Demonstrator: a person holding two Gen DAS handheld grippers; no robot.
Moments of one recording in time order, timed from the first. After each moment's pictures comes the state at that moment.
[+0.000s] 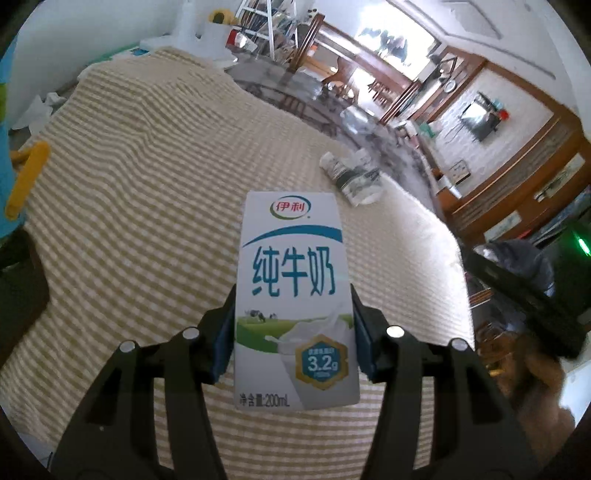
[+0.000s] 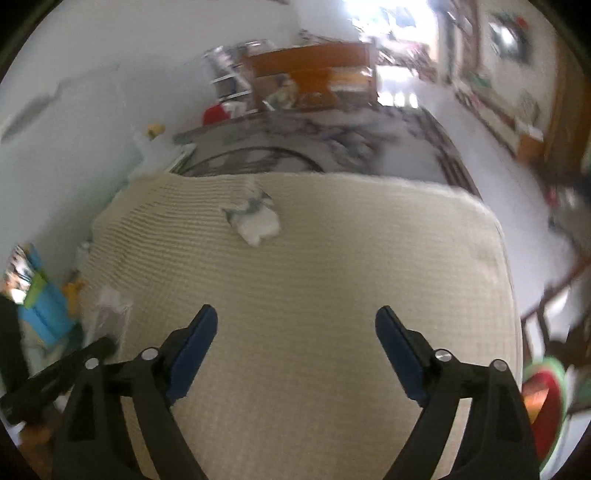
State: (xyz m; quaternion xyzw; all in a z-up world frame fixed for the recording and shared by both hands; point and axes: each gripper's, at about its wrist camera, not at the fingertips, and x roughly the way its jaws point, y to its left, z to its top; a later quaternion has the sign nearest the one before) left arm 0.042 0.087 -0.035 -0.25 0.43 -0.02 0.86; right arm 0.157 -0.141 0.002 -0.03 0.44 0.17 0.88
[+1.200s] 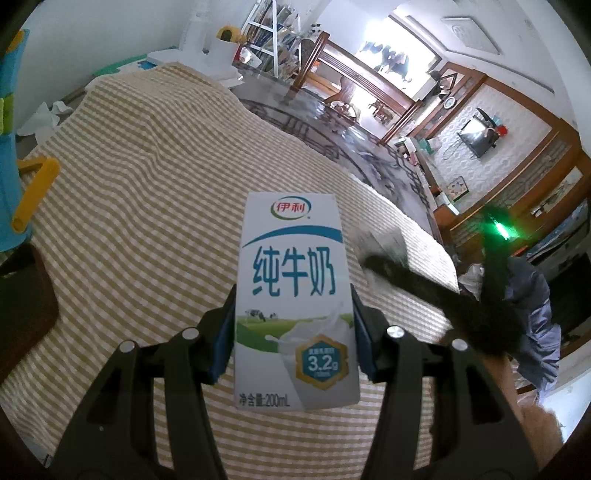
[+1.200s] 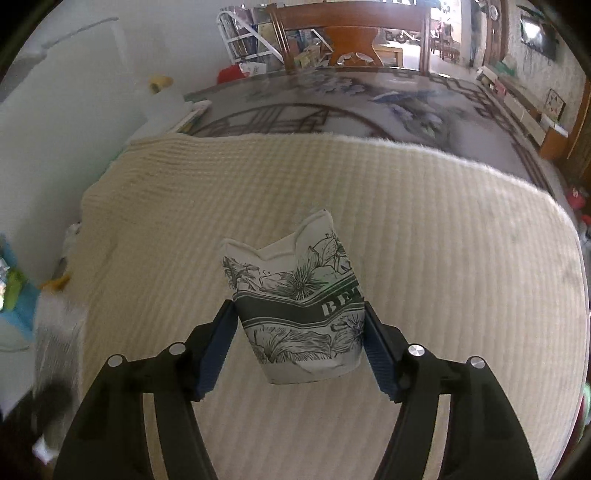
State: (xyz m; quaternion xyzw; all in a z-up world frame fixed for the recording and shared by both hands) left arm 0.043 0.099 -0.026 -0.27 0.41 -0.01 0.87; right arm 0.170 -0.101 -0.052 0.02 0.51 0.20 0.84
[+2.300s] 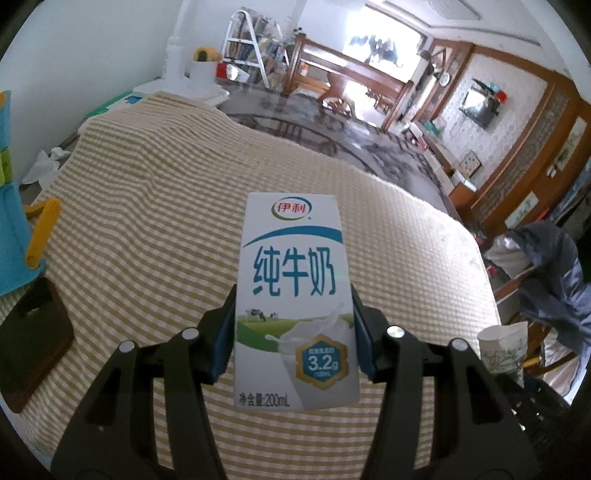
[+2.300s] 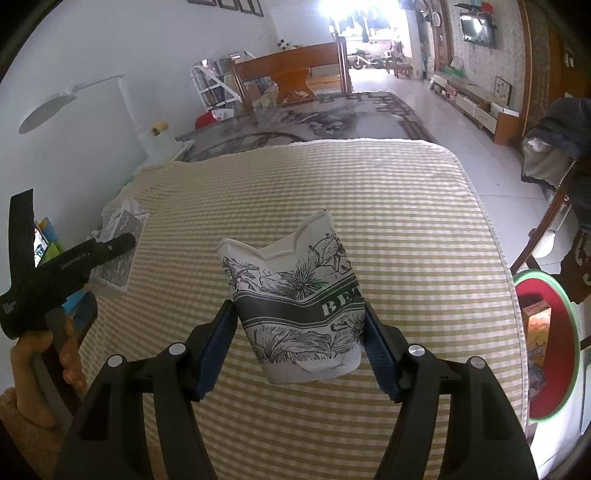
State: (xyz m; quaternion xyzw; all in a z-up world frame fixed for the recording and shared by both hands) left arm 0.045 0.066 -0.024 -0.17 0.41 0.01 0.89; right arm 0.015 -0.204 -0.014 0.06 0.45 0.13 0.88
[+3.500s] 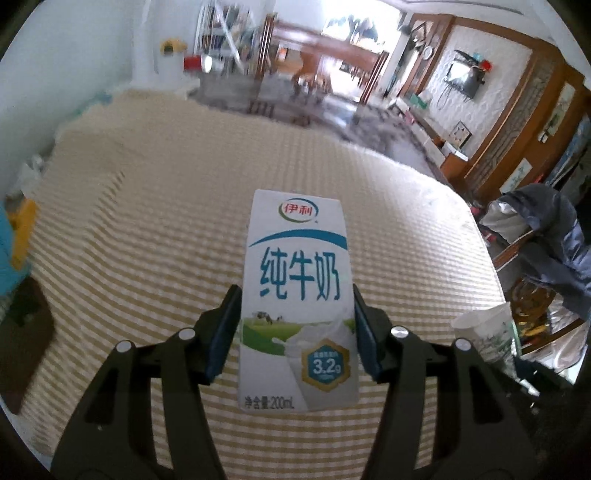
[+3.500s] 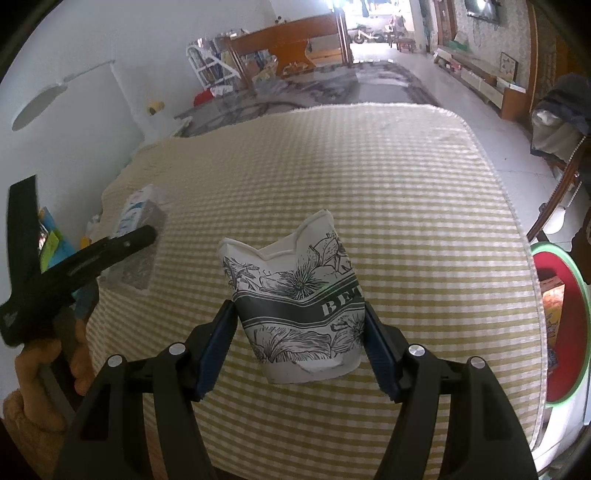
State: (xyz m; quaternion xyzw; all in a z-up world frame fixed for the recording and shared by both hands) left arm 0.031 0.039 -0.018 -0.12 0.42 -0.02 0.90; right arm 0.011 -0.208 -0.022 0.07 0.48 0.14 0.86
